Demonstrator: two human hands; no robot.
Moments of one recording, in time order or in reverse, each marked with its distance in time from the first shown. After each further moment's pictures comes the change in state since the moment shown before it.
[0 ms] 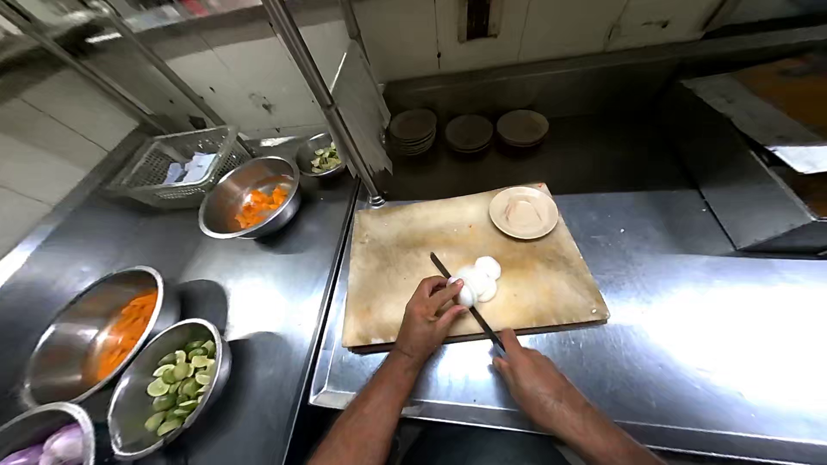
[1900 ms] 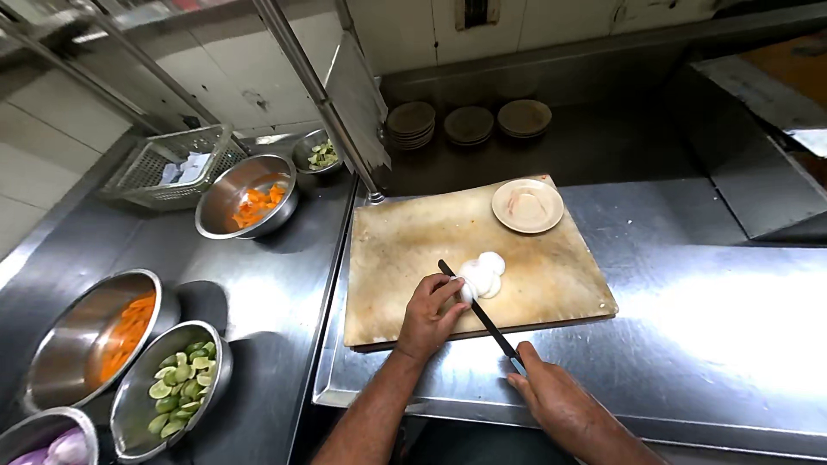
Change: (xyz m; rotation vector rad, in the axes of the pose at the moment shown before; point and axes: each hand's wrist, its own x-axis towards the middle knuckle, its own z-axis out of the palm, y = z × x) left_hand -0.001 -0.001 -0.001 0.010 0.009 0.024; right_hand -0.020 0.003 -0.003 0.054 -0.074 0.048
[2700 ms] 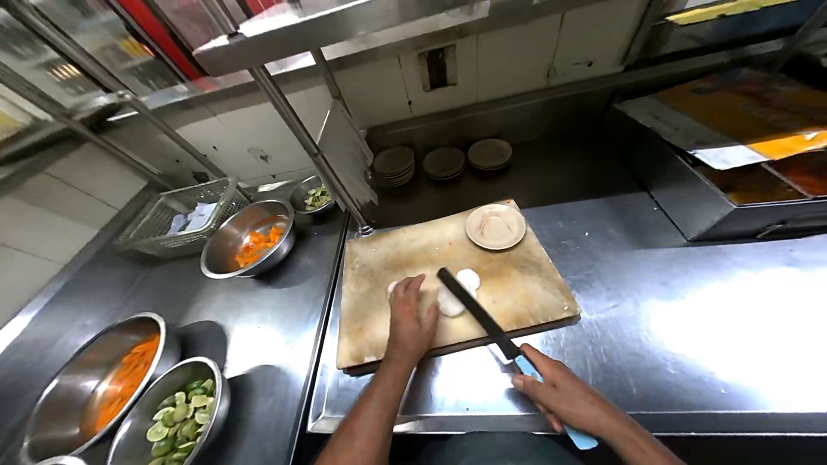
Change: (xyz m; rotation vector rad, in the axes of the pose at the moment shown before) left_hand 0.025 0.026 -0.010 0.206 -0.039 -0.245; right_hand 0.009 0.076 0.005 0.561 0.033 -0.244
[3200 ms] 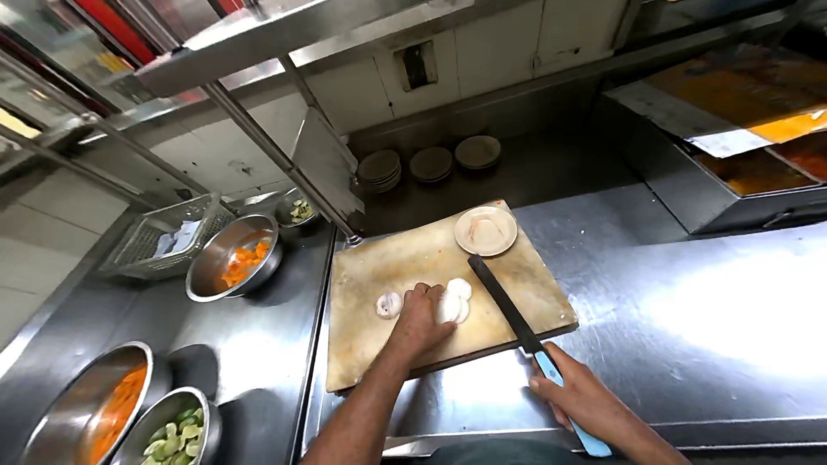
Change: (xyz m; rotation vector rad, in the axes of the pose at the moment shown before) left_hand 0.054 0.041 0.007 0.332 -0.629 -0.170; right_hand -0.002 0.011 -0.023 0.143 0.193 0.015
